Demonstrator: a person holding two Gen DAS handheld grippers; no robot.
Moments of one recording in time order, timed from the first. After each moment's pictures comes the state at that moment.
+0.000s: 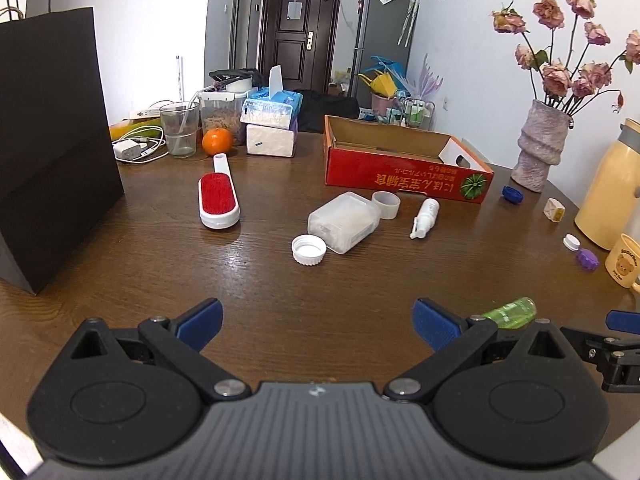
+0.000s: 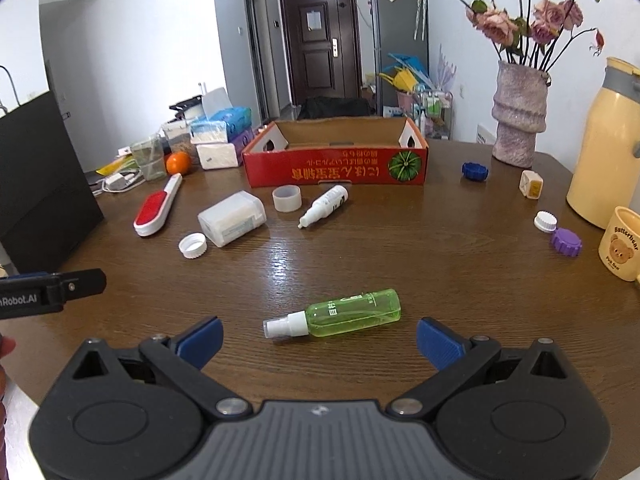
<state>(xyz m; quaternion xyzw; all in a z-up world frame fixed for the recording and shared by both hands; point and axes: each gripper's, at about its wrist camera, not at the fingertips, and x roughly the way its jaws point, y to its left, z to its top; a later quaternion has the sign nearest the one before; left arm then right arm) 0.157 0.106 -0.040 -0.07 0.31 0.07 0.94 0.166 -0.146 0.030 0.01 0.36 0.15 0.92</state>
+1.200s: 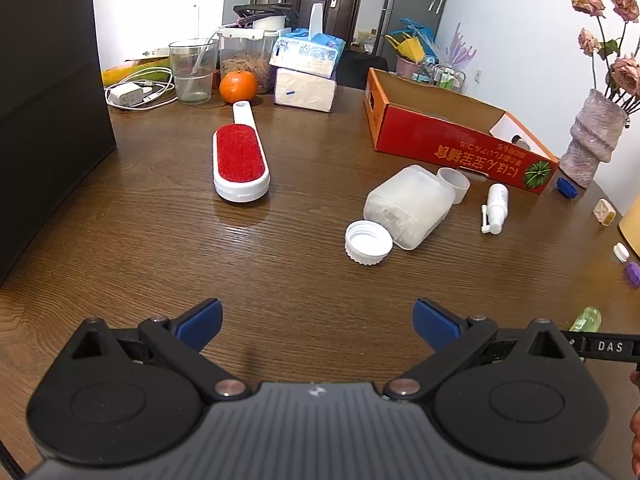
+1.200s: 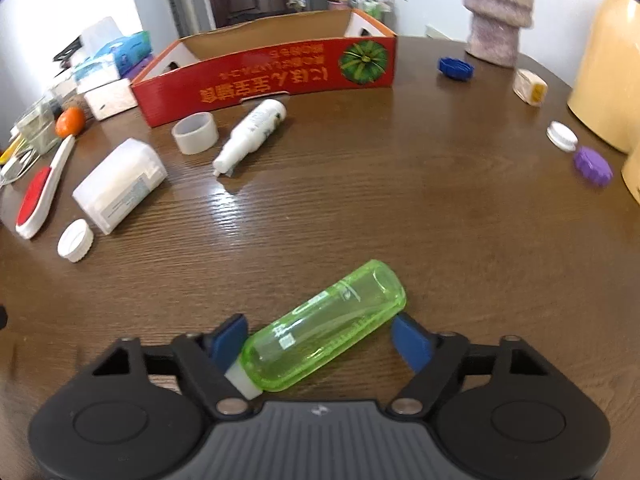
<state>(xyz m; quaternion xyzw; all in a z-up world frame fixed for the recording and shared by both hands) 0.241 0.165 -0.092 -0.11 0.38 0.09 0.92 0.295 -0.112 -0.054 0.03 0.48 0.06 0.87</state>
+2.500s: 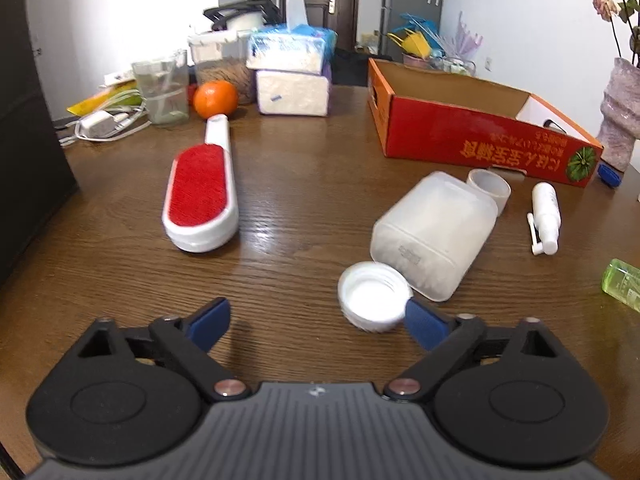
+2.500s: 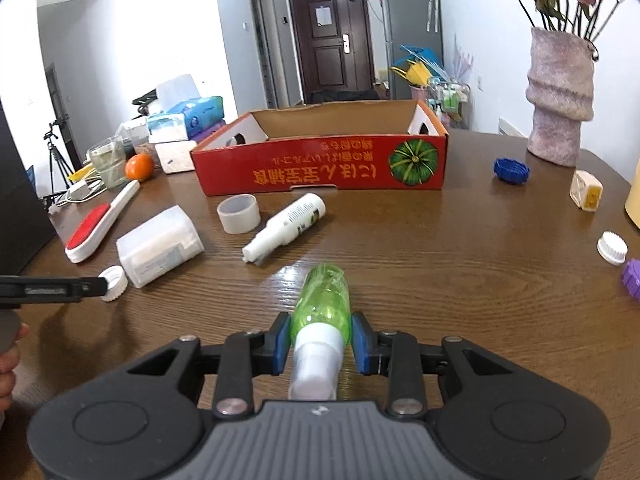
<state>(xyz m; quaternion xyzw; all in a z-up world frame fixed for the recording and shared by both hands) 0.328 0.151 -0.133 -0.05 0.37 0.11 0.92 0.318 -0.150 -0.044 0.02 0.35 0.18 0.92</state>
